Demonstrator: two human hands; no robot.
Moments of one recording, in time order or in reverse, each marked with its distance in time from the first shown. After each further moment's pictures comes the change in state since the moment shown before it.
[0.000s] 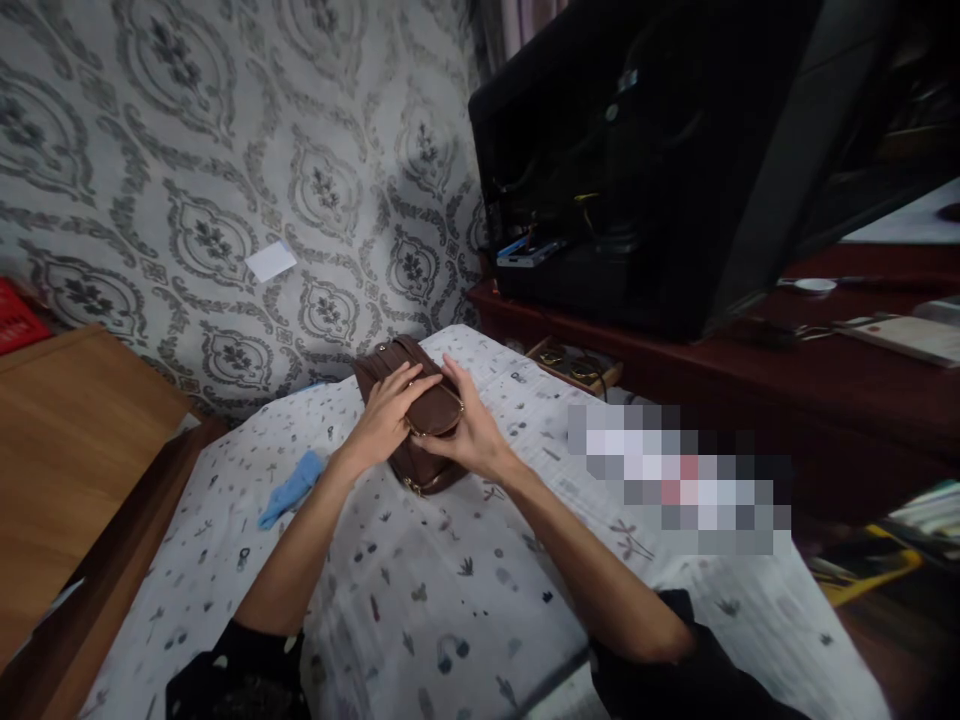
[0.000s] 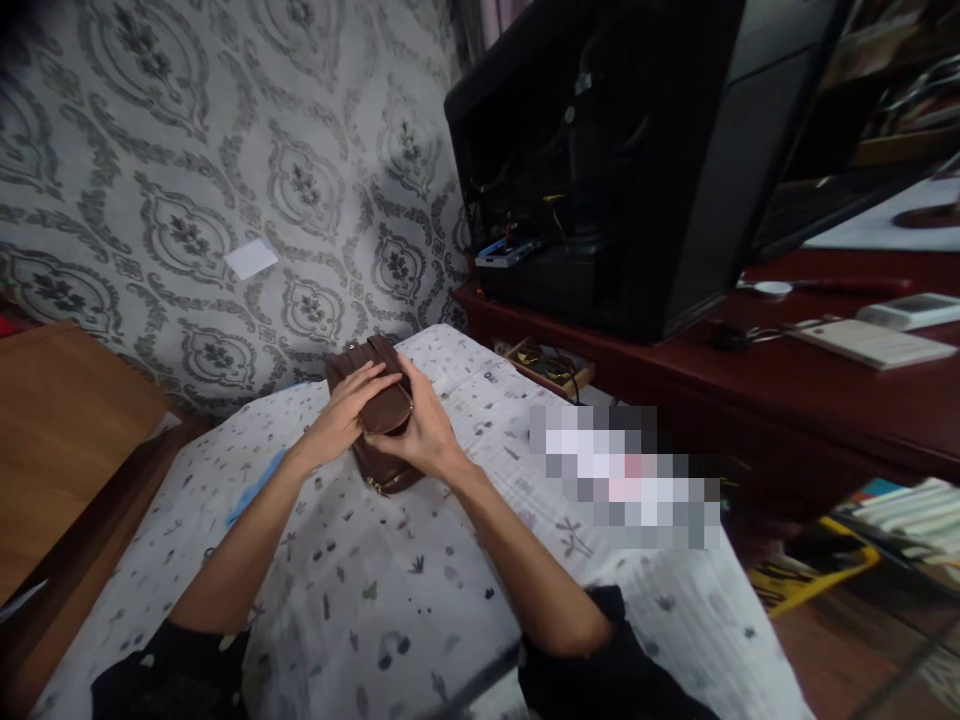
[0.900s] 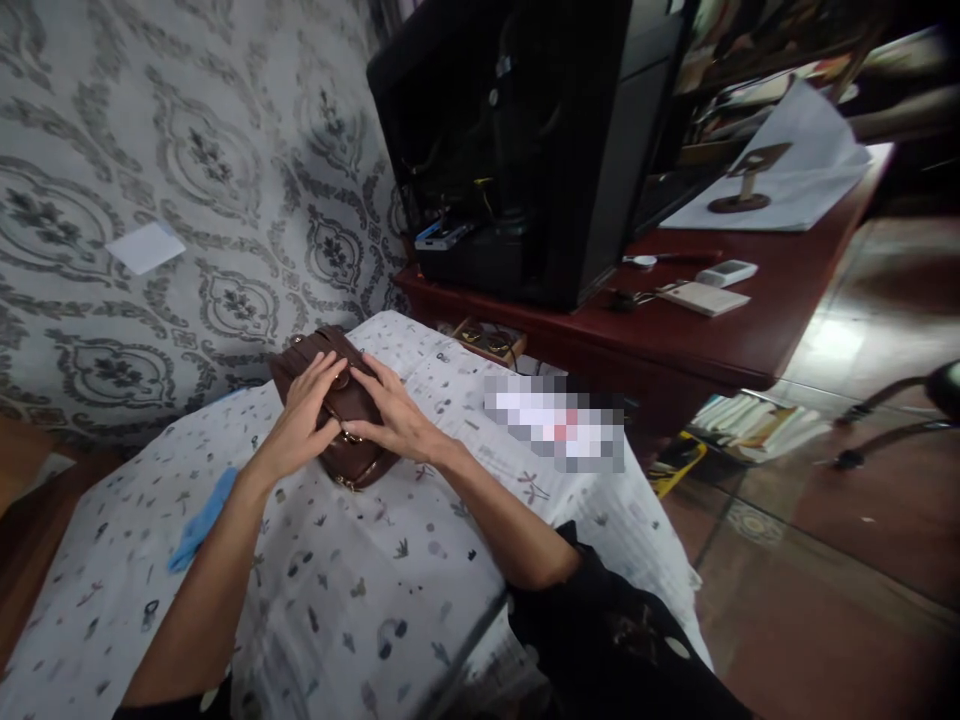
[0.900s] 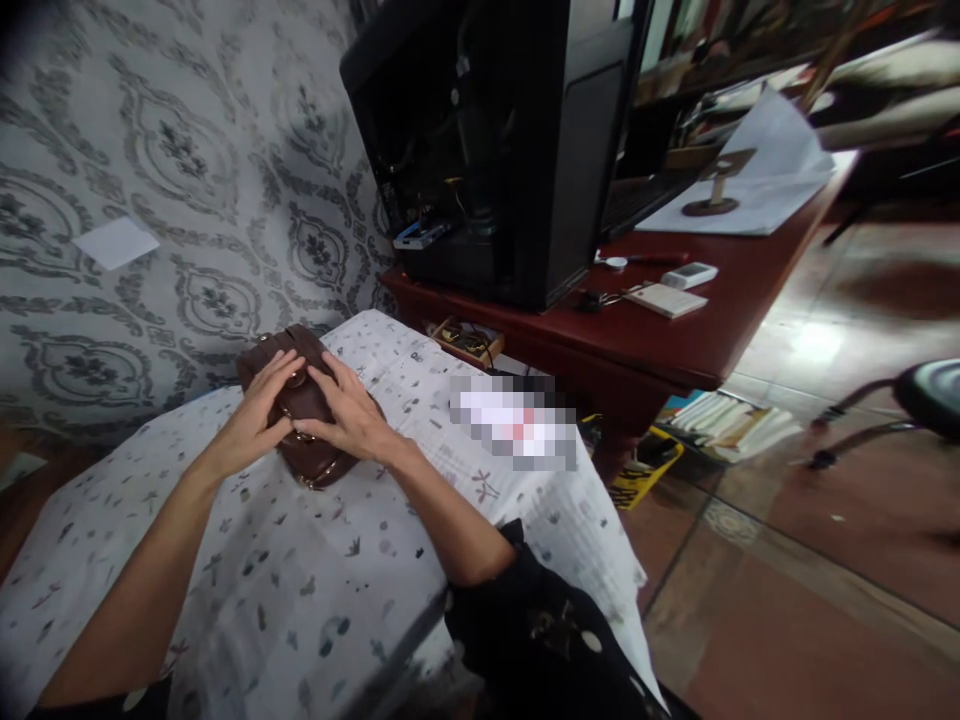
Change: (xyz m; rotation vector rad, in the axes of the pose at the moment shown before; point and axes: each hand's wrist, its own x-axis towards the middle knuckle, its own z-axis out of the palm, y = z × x) left_hand -0.007 -0.015 0.005 0.006 0.089 0.161; right_hand -0.006 0.019 -0.008 -0.199 -0.197 -0.089
